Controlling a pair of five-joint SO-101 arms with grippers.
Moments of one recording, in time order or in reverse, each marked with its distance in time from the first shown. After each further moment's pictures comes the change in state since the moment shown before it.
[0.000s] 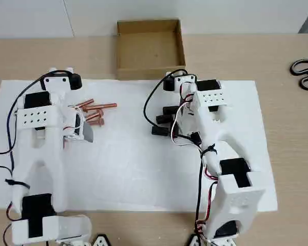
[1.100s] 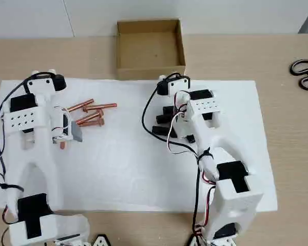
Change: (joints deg) left arm -6.0 0.0 0.0 -0.4 -0.1; right arm -3.2 -1.1 9.2 -13.5 1.1
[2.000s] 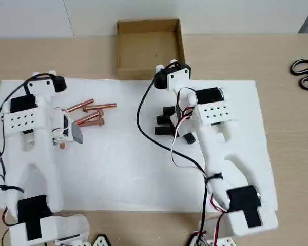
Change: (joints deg) left arm 0.1 -0.5 0.3 0.8 0.2; right arm -0.7 -16.3 2.5 6.3 0.8
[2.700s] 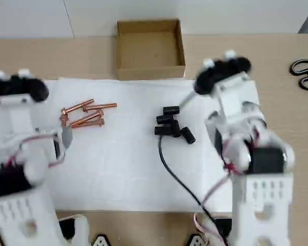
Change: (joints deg) left arm 0.0 -41.3 10.0 -1.1 0.2; right arm 8.2 -40.3 6.2 5.9 3.7
